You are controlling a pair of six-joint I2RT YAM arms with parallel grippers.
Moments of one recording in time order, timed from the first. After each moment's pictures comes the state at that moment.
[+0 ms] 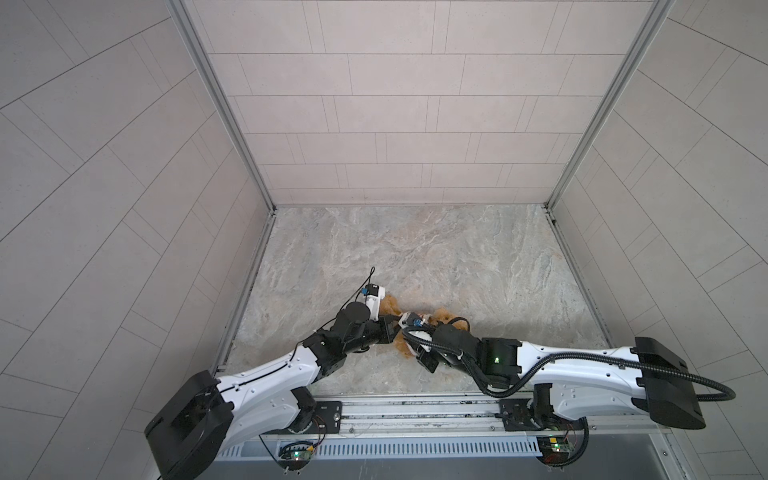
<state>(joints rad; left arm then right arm) -0.78 1.04 0.34 0.24 0.22 -0.87 1.23 1.20 0.67 -0.06 0.30 0.10</state>
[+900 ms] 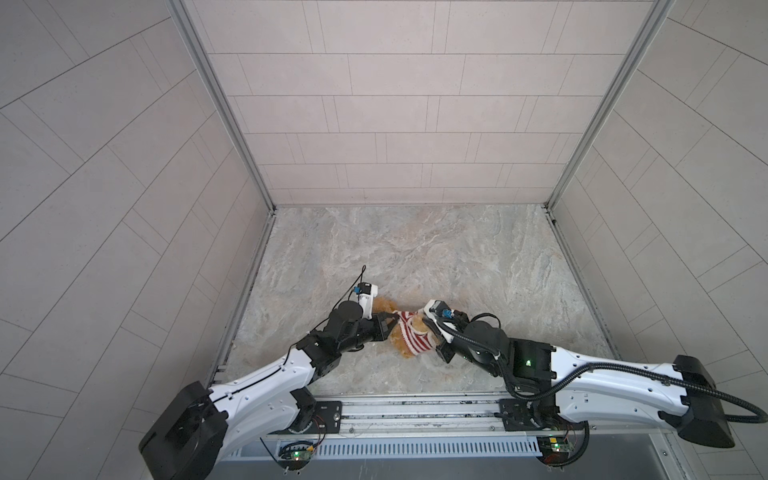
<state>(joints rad) -0.71 0.97 0.32 0.20 0.22 -0.85 1.19 0.91 0.57 -0.02 0.37 0.08</state>
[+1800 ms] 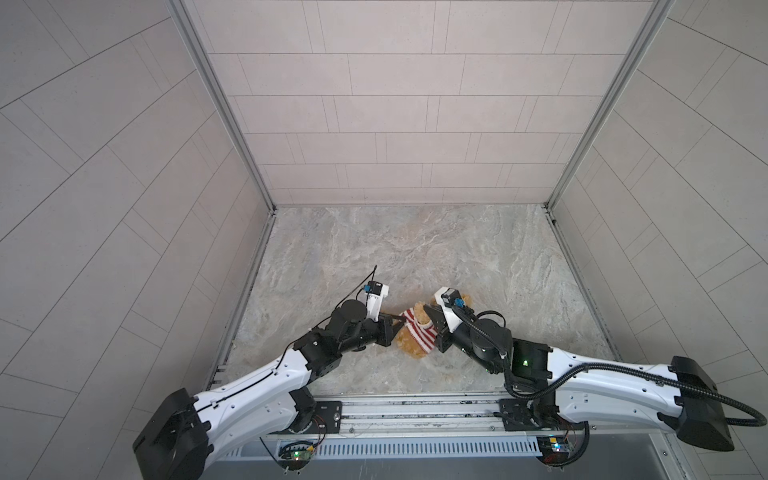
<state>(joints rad) -0.80 0.90 0.42 0.05 0.22 -0.69 1.16 0.96 0.55 0.19 0.46 0.22</state>
